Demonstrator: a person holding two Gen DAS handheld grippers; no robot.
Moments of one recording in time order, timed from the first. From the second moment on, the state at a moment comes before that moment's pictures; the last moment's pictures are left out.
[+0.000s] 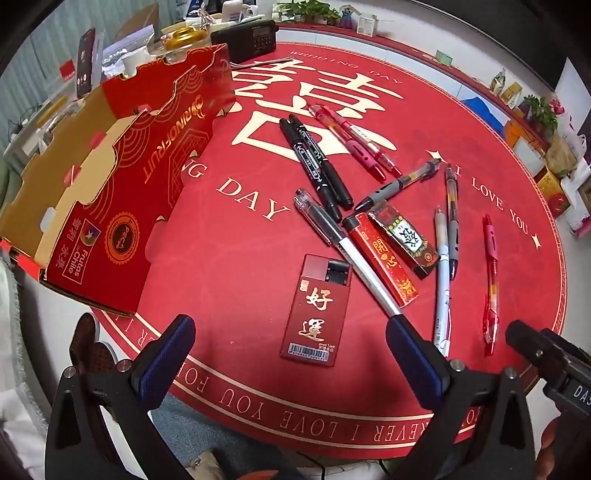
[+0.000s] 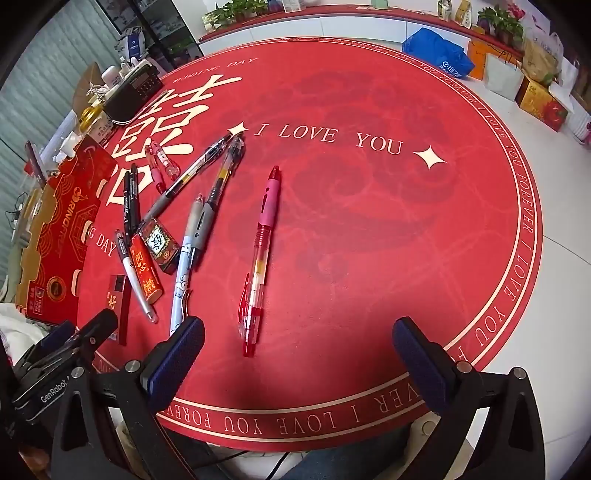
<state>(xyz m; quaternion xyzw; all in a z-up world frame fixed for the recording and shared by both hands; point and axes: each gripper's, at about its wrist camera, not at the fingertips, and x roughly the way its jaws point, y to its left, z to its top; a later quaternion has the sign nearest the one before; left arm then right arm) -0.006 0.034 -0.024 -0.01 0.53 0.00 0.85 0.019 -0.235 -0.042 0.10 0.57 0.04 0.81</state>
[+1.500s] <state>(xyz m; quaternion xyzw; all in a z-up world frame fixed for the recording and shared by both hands) -0.002 -0.007 0.010 0.01 0.54 0.08 0.84 0.050 -0.189 -0.005 0.05 0.58 0.08 0.81</state>
